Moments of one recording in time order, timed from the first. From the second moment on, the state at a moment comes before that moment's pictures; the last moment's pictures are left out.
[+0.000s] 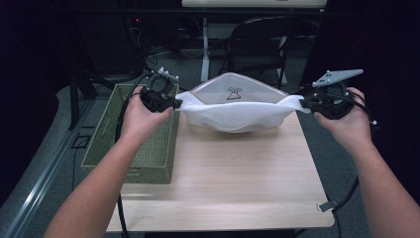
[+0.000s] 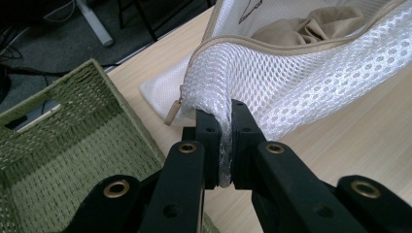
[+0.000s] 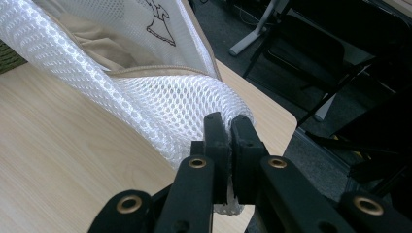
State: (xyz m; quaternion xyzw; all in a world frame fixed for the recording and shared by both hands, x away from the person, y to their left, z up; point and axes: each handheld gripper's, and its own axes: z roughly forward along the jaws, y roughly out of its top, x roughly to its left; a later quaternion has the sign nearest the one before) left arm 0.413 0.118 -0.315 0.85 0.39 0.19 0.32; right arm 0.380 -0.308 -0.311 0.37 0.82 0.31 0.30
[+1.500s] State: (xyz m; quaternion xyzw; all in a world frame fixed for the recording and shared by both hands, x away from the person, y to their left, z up) left arm 0.418 0.118 -0.305 0.84 0.39 0.20 0.33; right arm 0.391 -0.305 -0.301 0.37 0.82 0.31 0.31
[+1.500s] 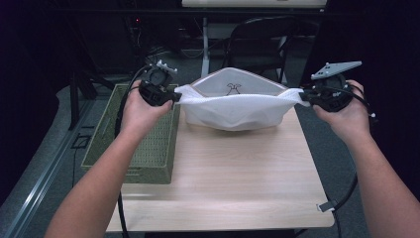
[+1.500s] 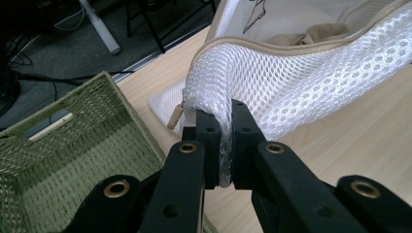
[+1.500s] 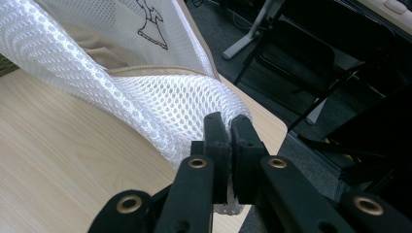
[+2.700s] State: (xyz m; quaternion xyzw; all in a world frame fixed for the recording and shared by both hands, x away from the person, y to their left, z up) left arm 0.383 0.129 -0.330 0.85 0.38 0.15 0.33; right arm 0.355 -0.304 -0.320 0.35 0.85 0.29 0.28
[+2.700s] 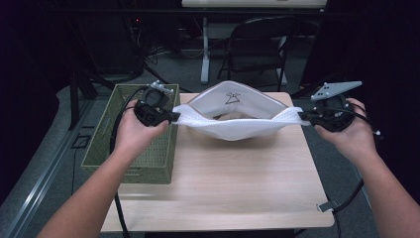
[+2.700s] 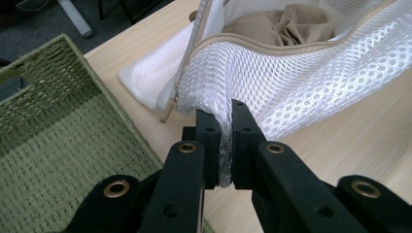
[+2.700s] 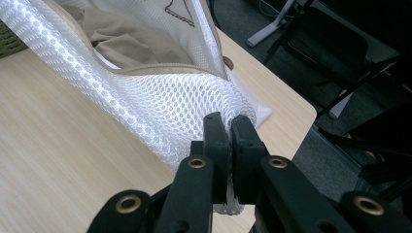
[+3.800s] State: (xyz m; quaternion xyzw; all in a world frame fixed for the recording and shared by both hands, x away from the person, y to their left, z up) left arm 0.300 0.141 -0.436 0.86 0.37 0.13 0.34; right arm 0.282 -0.306 -0.413 0.35 0.85 0.32 0.23
